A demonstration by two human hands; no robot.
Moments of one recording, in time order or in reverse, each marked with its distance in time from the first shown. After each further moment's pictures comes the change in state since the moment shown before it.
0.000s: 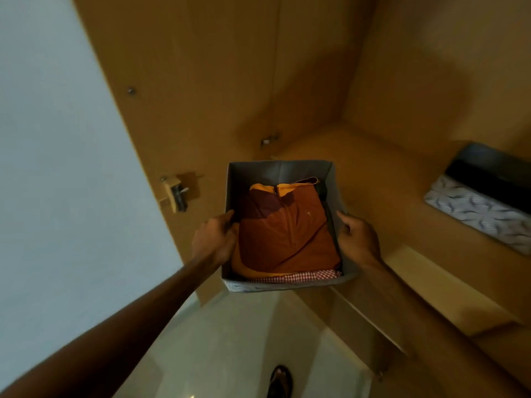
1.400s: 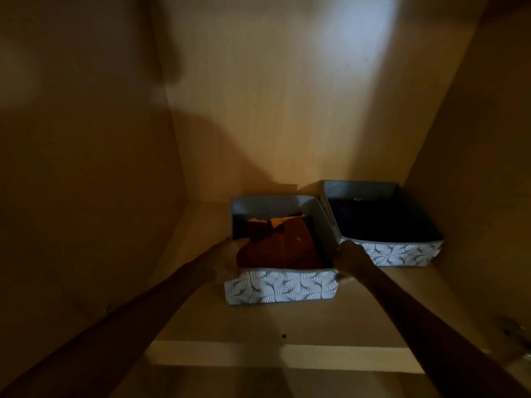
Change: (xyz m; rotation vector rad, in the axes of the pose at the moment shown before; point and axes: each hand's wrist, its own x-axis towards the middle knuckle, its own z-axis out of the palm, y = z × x) left_hand 0.410 0.284 0.222 0.326 -0.880 0.950; right_hand 0.255 0.102 -0.135 -0.100 0.216 0.792
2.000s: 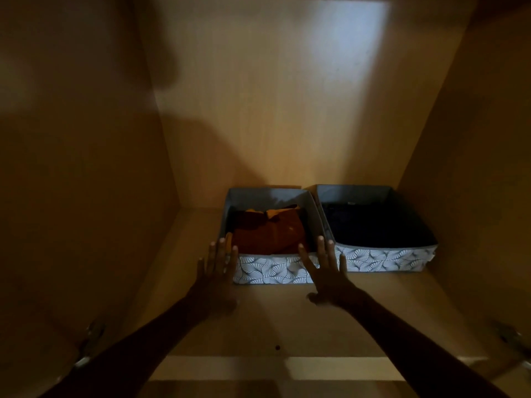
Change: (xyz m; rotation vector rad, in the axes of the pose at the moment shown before) left_hand 0.006 -0.042 0.064 0.454 0.178 -0.053; right_hand 0.009 0.017 0.050 -0.566 -0.030 -0.425
